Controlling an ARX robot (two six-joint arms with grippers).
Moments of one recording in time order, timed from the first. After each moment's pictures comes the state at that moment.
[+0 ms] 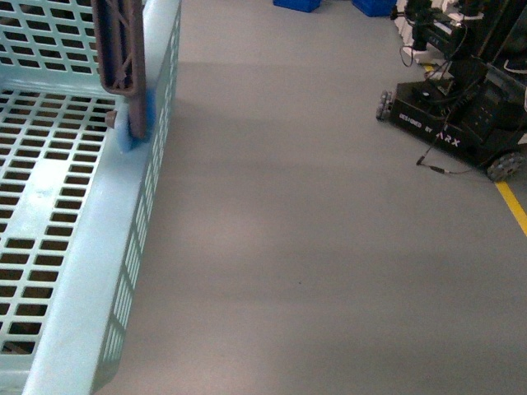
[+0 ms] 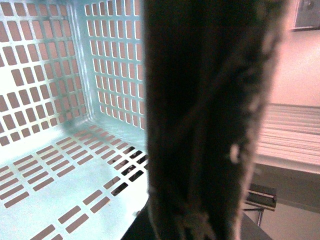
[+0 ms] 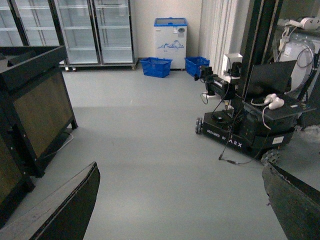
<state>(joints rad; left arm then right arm) -0.39 1.02 0.92 -0.31 -0.51 -1.63 0.00 0.00 0.01 0.00 0.00 0.00</state>
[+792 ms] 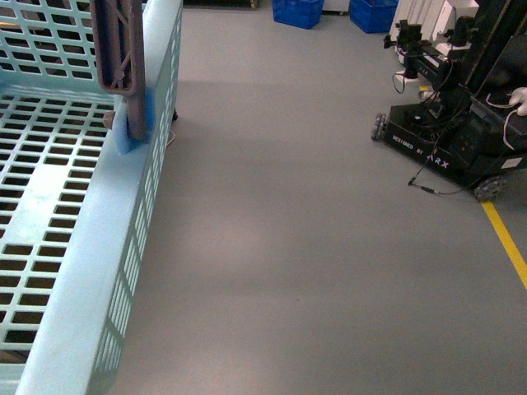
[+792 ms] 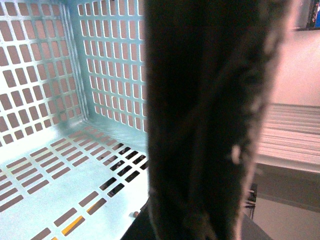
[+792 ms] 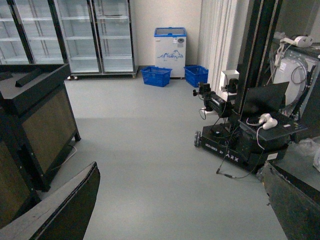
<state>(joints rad) -0.39 1.02 0.92 -0.31 -0.51 -1.63 0.00 0.00 0.01 0.00 0.00 0.00</state>
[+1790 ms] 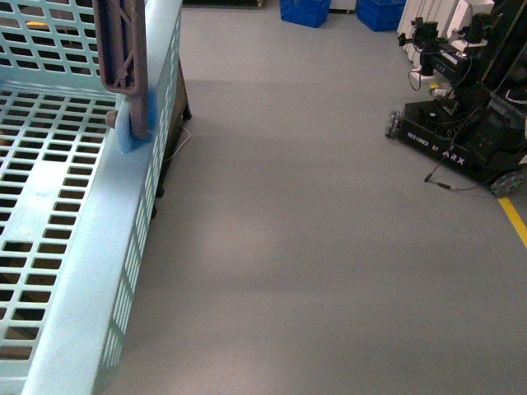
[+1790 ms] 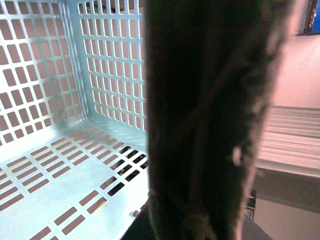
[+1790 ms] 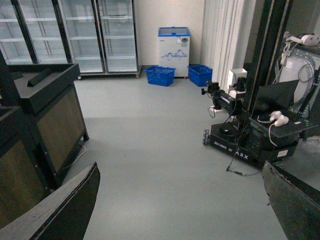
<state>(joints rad) -0.39 1.02 0.92 -0.31 -0.51 -1.63 0.00 0.00 0.01 0.00 0.00 0.00</state>
